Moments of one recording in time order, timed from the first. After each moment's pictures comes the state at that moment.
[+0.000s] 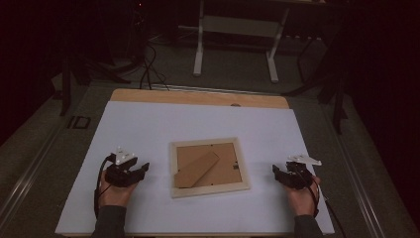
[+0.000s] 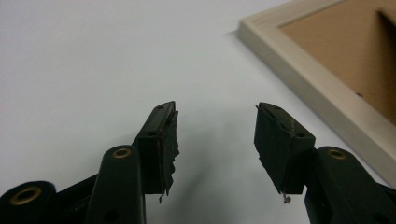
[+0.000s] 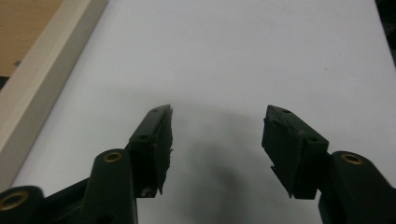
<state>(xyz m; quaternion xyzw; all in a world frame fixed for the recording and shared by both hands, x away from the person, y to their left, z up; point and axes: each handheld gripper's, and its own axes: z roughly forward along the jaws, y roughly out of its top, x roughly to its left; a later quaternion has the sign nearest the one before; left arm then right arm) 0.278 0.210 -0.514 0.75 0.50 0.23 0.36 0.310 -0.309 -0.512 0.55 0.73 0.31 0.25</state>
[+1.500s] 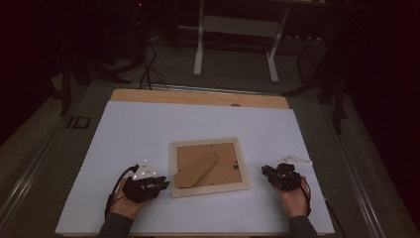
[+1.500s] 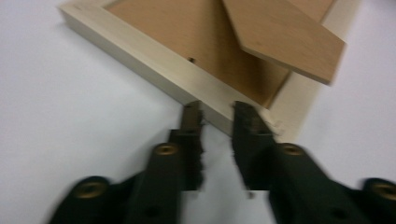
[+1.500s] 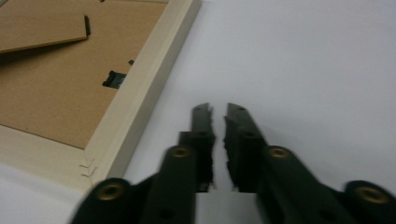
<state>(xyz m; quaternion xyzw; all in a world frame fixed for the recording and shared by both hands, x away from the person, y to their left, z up) 0.252 0.164 -0.520 0.84 0.36 0.11 0.40 0.305 -0.281 -0.513 0.50 0.77 0.37 0.17</state>
